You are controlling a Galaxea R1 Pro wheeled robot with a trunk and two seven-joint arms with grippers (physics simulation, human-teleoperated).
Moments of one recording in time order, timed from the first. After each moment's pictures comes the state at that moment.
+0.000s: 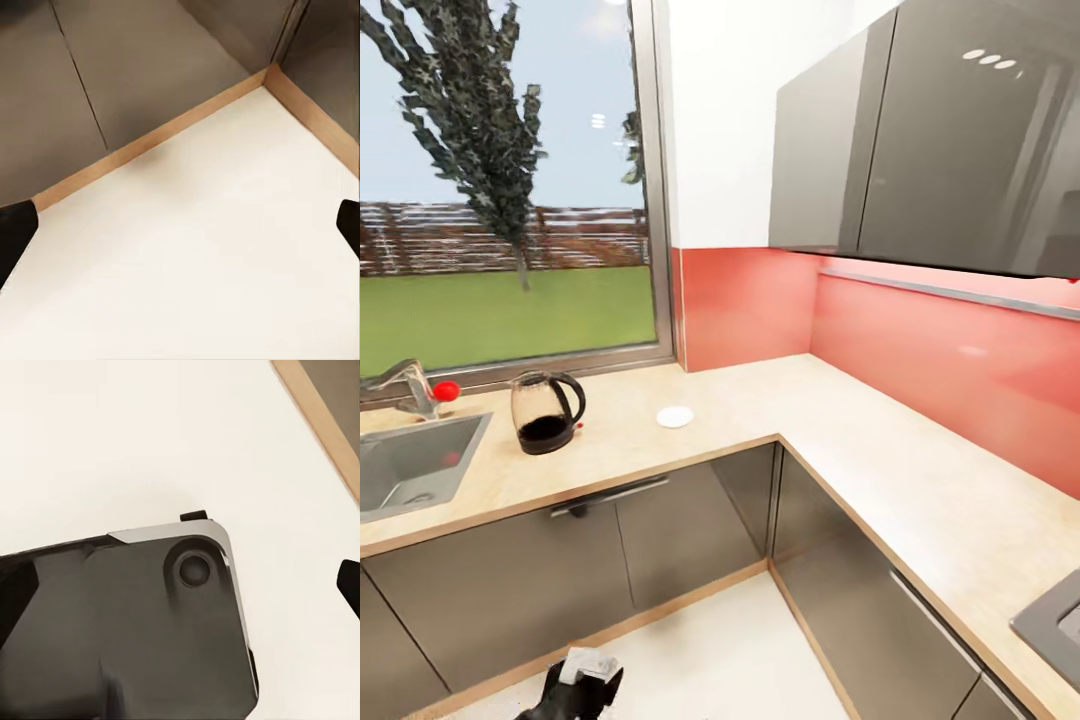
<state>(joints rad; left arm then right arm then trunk) -0.27 0.02 0.19 -0.54 -0.26 -0.14 -0.28 -0.02 0.01 -0.09 -0.16 -0.12 -0.20 0.00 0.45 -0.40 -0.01</state>
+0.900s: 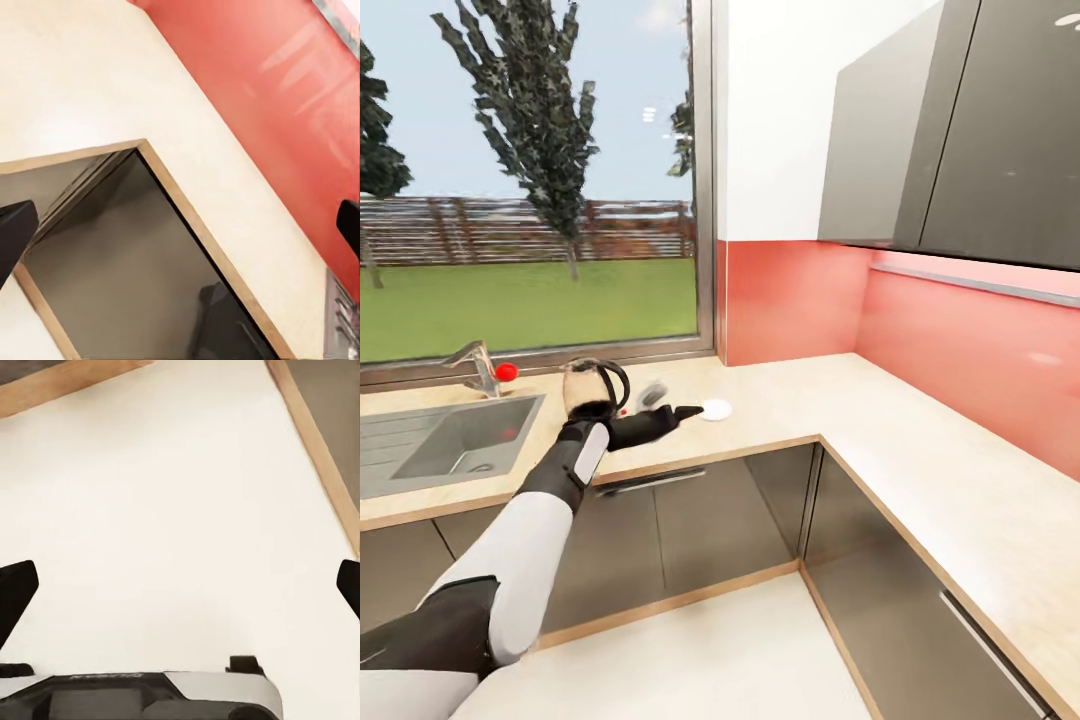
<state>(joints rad) -1.02 -0.08 0.19 -0.62 0.23 0.70 -0.64 -0.02 0.04 0.05 -0.57 -0.11 -0.10 0.01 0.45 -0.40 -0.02</state>
